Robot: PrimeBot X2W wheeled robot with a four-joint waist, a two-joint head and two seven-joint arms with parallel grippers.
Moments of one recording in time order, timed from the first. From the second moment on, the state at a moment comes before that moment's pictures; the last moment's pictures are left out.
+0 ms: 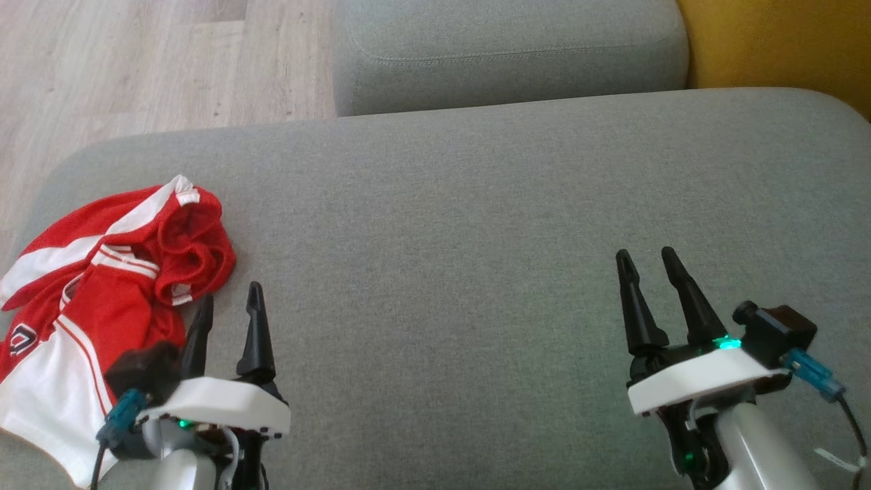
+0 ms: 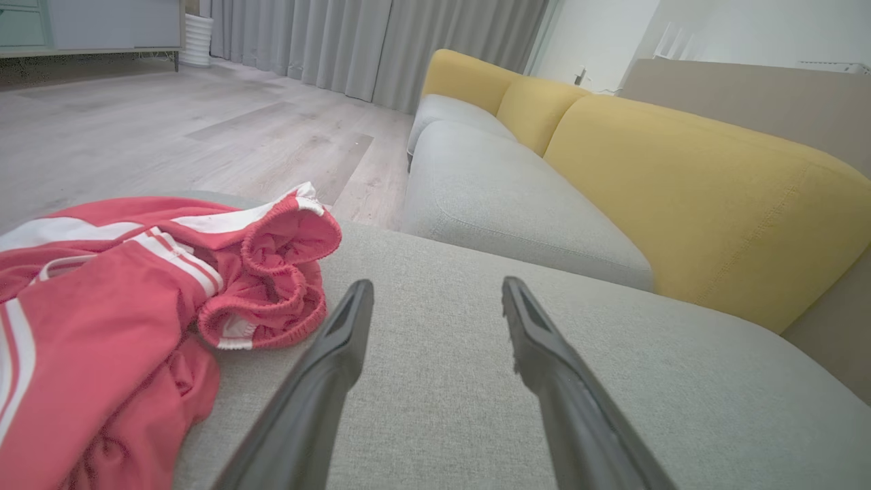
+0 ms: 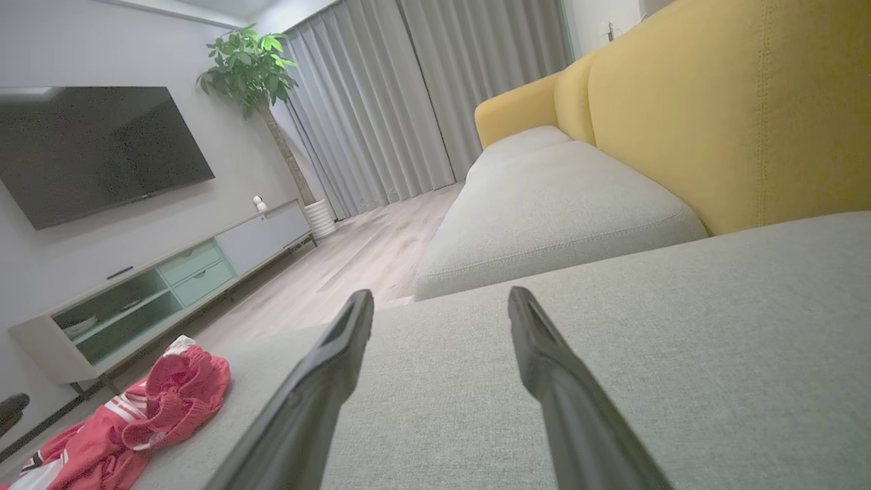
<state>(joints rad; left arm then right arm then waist) -0.01 0.03 -0.11 0.17 -0.37 0.04 -0.18 -0.10 -0.11 0.22 0.23 0.47 0.12 -0.18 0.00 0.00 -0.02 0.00</state>
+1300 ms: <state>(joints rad) -0.03 0.04 -0.10 0.15 -0.07 0.05 -0.25 -0.16 -0.08 0.15 0.32 0.15 0.12 -0.25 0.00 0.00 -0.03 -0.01</state>
